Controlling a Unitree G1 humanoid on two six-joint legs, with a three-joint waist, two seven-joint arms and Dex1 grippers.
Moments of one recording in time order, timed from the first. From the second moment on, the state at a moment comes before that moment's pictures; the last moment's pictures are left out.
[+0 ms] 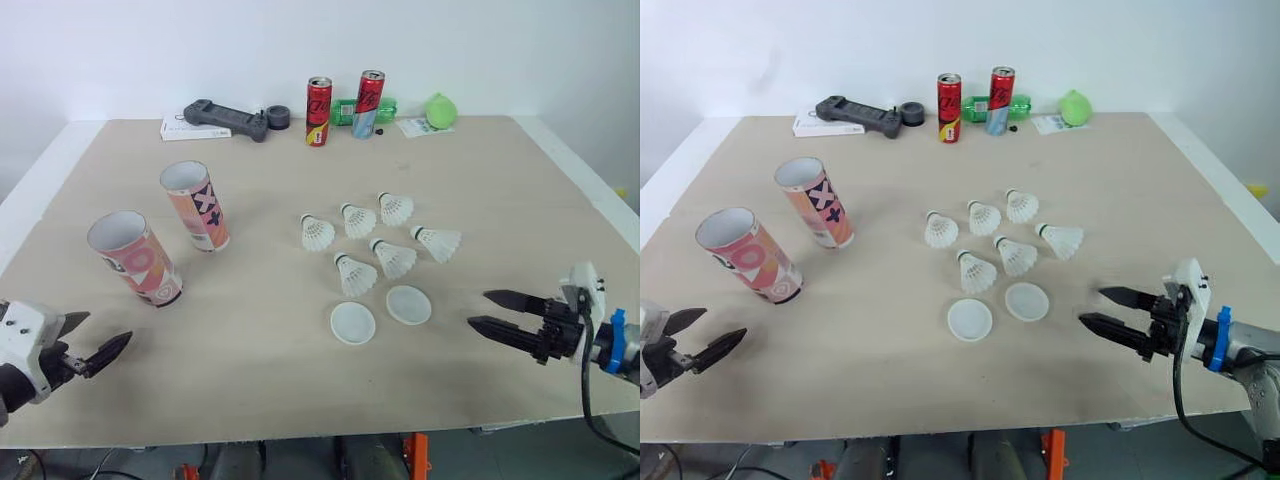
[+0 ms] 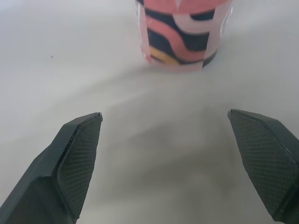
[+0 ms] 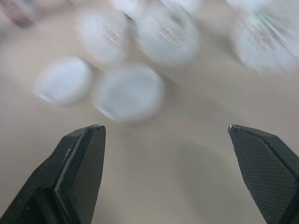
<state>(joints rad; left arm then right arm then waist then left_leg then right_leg) 0.35 0.69 0.61 -0.26 -0.49 0.40 -0.76 -0.01 -0.90 -0.40 -0.14 0.71 0.59 1.16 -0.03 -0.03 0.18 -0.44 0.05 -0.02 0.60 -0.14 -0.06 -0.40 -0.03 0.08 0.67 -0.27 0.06</state>
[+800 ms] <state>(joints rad) -0.10 0.41 0.37 0.01 -0.32 0.13 -0.45 -0.50 -0.62 0.04 -0.44 0.72 0.70 0.89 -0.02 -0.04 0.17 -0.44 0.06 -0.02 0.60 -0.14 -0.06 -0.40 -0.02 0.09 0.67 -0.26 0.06</state>
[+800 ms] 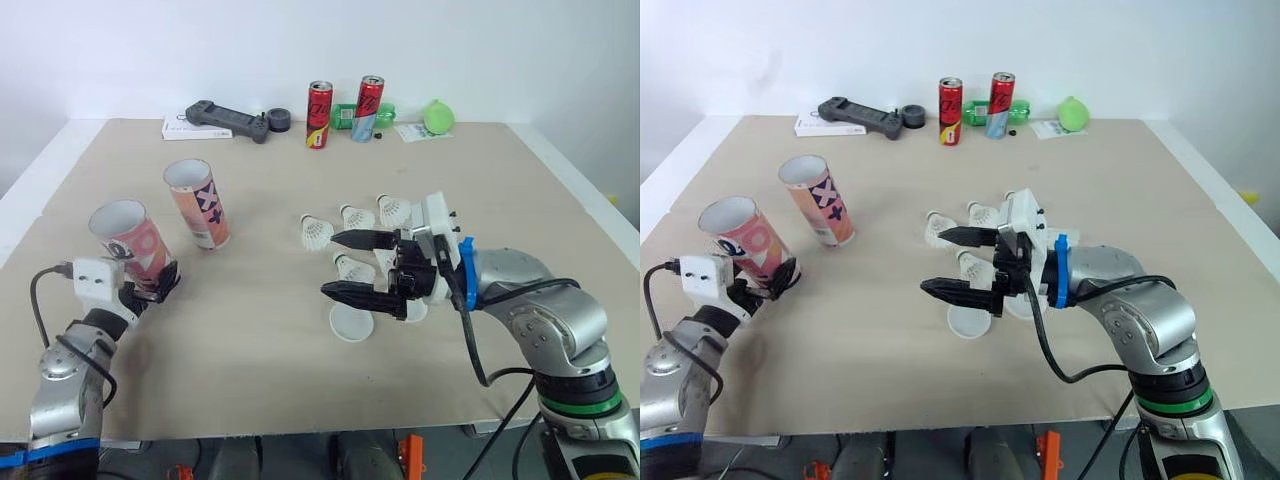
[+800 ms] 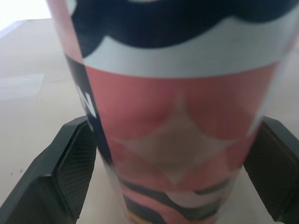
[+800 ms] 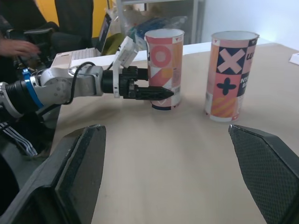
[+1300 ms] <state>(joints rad) -0.17 0.42 0.35 0.12 -0.32 0.07 -0.47 -0.41 -0.58 0.05 -0.46 0.69 0.69 0.82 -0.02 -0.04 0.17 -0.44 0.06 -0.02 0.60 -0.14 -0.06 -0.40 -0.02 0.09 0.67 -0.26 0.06</state>
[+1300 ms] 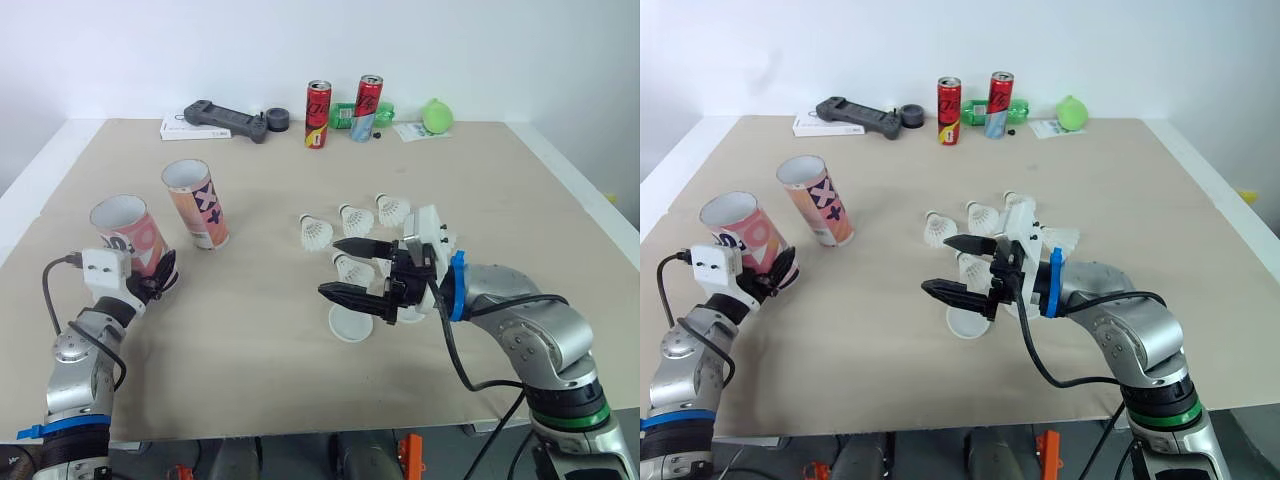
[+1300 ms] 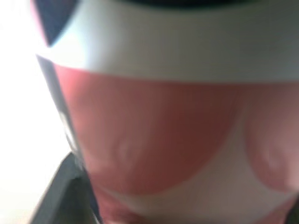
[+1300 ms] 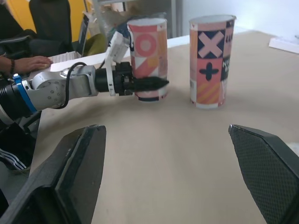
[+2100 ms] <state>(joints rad) 0.01 0.76 0.19 -0.24 -0.05 0.06 -0.61 -0.18 -0.27 0.19 -0.26 0.21 0.44 0.39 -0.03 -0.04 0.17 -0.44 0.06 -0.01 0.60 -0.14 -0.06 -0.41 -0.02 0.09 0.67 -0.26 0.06</state>
